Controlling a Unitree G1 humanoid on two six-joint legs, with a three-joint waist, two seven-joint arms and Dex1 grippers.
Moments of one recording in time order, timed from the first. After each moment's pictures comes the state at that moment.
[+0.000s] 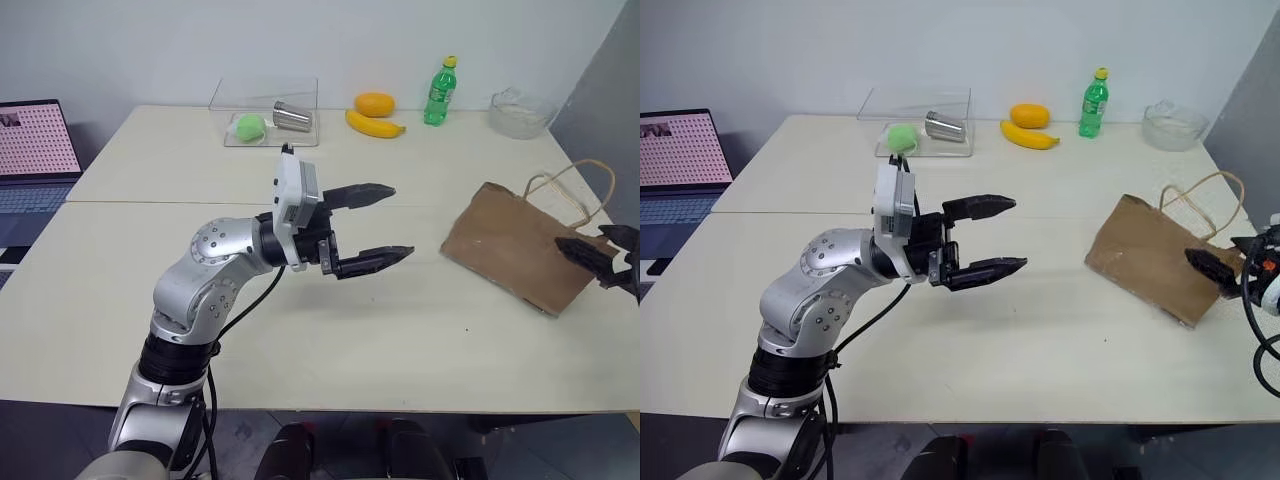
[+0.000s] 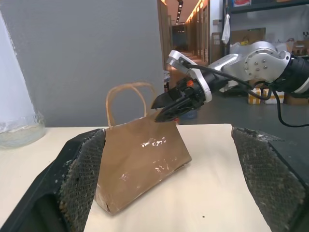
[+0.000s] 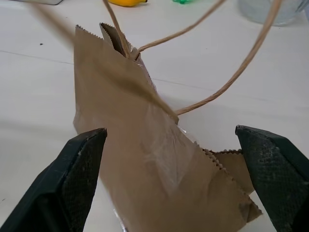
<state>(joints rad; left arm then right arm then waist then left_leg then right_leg) -0.62 0.42 -0.10 -0.31 -0.64 0.47 -0.93 -0.08 -0.99 -0.56 -0.18 0.73 0.81 0.54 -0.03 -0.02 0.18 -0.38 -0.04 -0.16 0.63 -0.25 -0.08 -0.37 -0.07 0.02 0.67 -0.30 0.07</state>
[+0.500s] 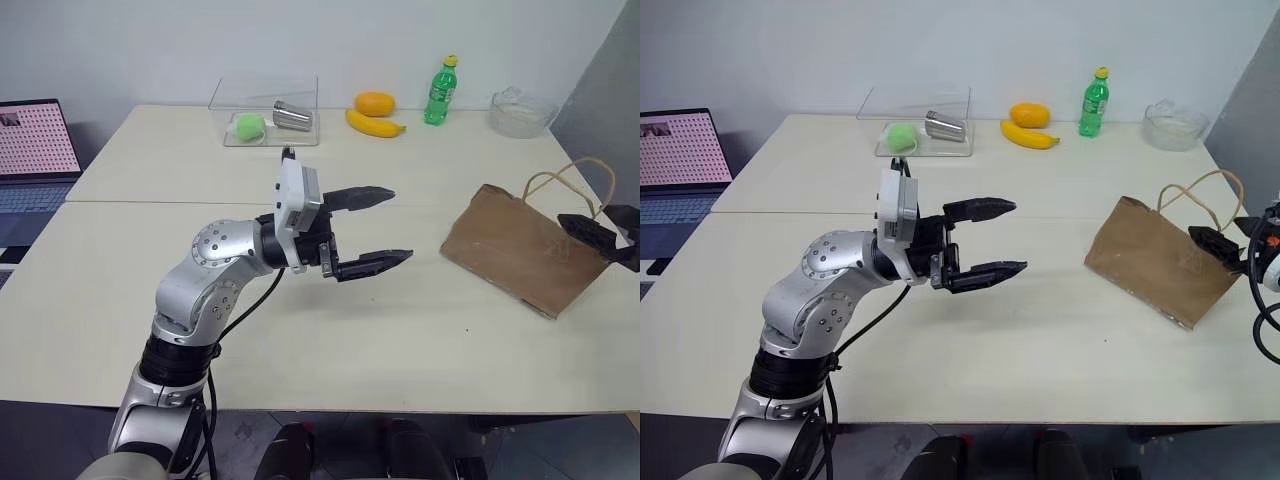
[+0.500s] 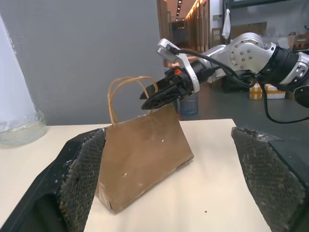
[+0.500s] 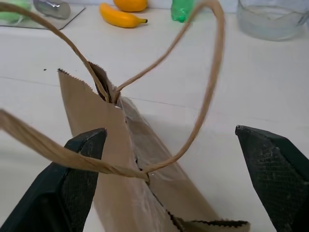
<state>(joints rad) -0.61 0.42 -0.11 -0.30 -0.61 0.45 -0.95 -0.25 -0.99 -0.54 -0.07 0.71 0.84 0.60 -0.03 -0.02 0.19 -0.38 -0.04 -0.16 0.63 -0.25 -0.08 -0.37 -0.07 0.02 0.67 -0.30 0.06</state>
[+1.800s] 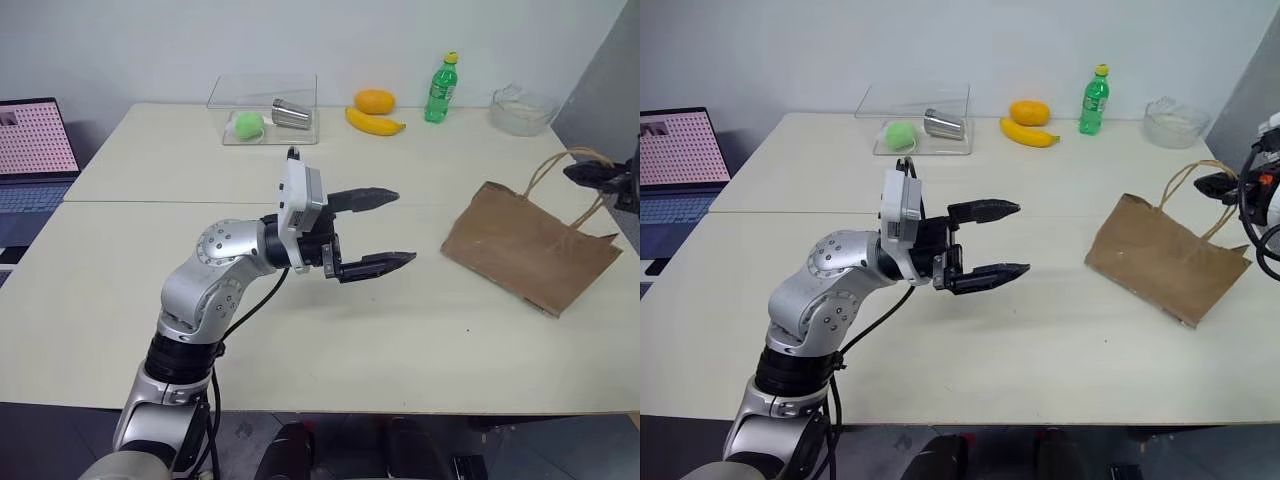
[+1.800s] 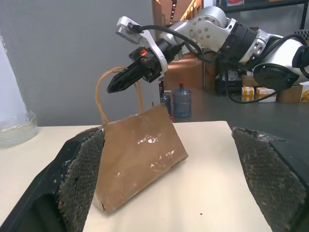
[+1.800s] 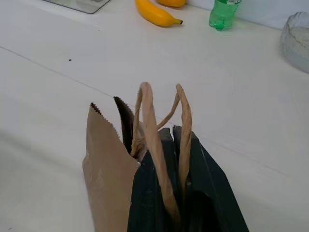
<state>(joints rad) -0.62 0.40 -0.11 -0.29 -0.62 0.45 -0.97 -0.77 -1.14 -0.16 0.26 0.48 0.87 0.91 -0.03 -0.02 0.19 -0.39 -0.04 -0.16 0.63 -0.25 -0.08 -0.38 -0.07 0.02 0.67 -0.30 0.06</state>
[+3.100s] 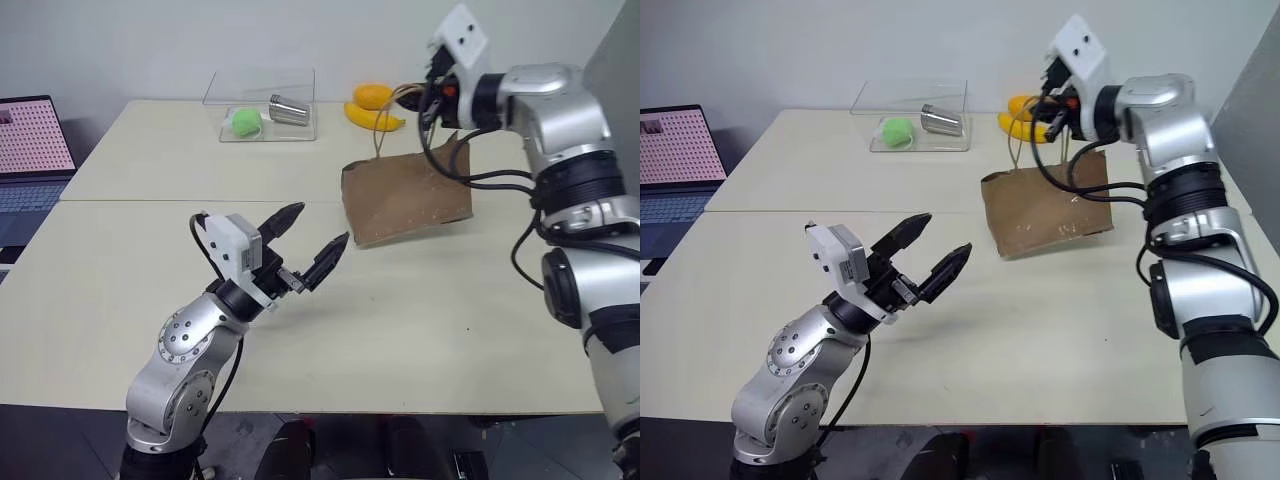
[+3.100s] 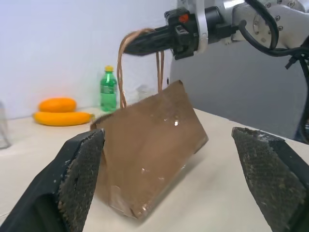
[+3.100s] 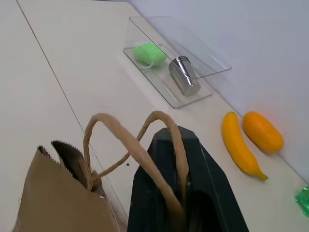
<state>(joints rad) -0.13 0.32 0.02 -0.65 -0.52 0.39 -0.42 -1.46 -0.44 0.18 0.87 0.02 0.32 0.91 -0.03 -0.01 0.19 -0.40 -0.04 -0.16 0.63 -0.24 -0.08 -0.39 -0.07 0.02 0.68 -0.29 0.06</state>
